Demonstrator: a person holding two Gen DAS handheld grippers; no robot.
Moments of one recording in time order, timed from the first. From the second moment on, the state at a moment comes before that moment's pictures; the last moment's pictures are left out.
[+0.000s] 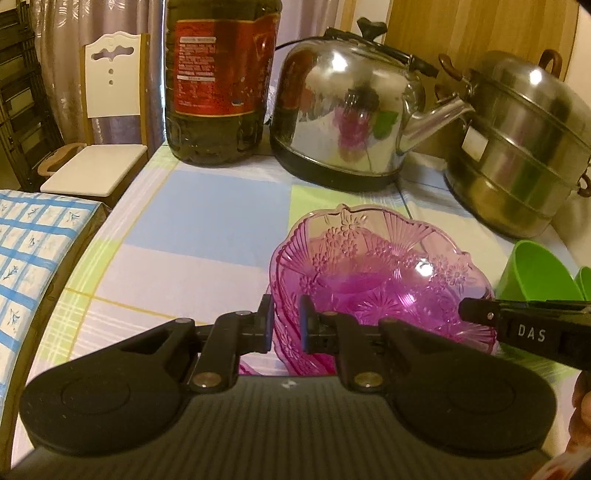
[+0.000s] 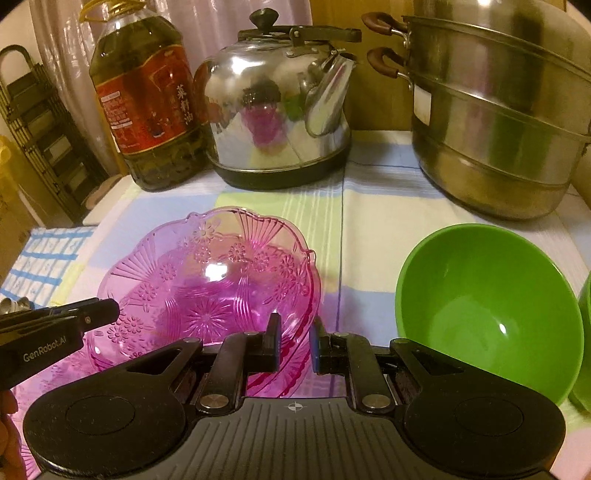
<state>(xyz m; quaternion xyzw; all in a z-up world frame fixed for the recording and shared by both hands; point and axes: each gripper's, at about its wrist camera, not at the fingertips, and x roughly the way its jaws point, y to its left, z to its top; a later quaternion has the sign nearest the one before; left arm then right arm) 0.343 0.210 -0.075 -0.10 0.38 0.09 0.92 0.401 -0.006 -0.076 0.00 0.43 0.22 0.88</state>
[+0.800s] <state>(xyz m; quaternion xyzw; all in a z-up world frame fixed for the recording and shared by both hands) 0.346 0.211 -0.088 -0.09 0.38 0.11 0.91 0.403 0.001 -0.093 -0.03 0.43 0.25 0.87</state>
